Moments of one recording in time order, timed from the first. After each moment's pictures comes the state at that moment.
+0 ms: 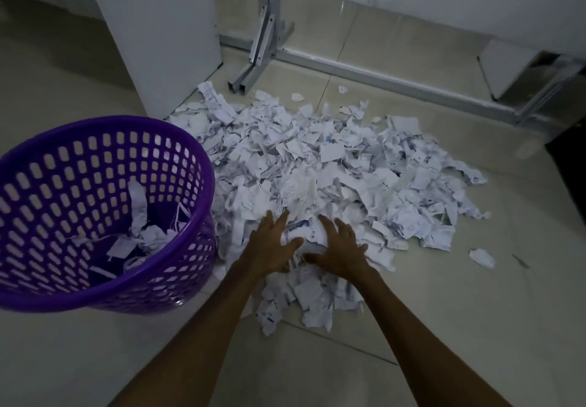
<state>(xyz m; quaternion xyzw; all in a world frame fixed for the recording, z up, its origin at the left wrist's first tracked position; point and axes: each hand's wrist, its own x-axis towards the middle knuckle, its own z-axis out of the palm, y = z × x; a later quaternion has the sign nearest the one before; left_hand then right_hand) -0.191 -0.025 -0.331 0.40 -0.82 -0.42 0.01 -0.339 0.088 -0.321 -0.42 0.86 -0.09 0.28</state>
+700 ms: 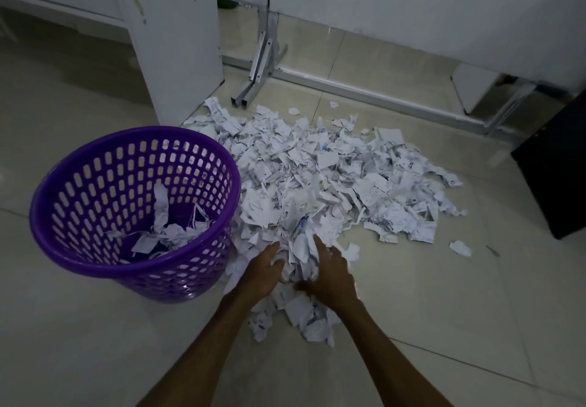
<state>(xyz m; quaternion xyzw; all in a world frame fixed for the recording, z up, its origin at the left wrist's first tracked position) -0.122 0.020 -0.311 0.42 -0.68 -0.59 0.06 -0.254 0.133 -0.309 -0.39 0.87 -0.14 0.26</state>
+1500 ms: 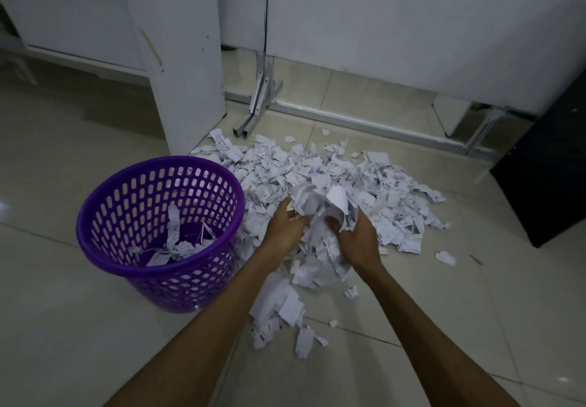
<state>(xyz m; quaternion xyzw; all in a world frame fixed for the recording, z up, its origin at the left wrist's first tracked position) -0.162 0.018 -0.173 0.40 -0.60 -0.67 0.20 -0.276 0.133 -0.180 -0.34 0.77 -0.53 0.13</state>
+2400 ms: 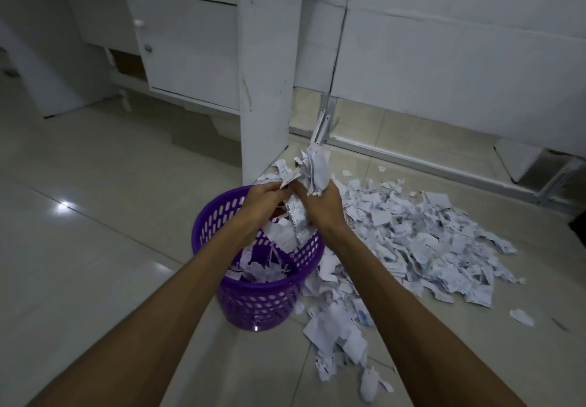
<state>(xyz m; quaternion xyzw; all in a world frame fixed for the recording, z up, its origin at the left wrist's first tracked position) -0.013 -0.101 -0.080 0.38 -0.58 -0.65 0.31 -0.131 -0.037 -0.084 -0.40 0.64 -0.61 0.22</state>
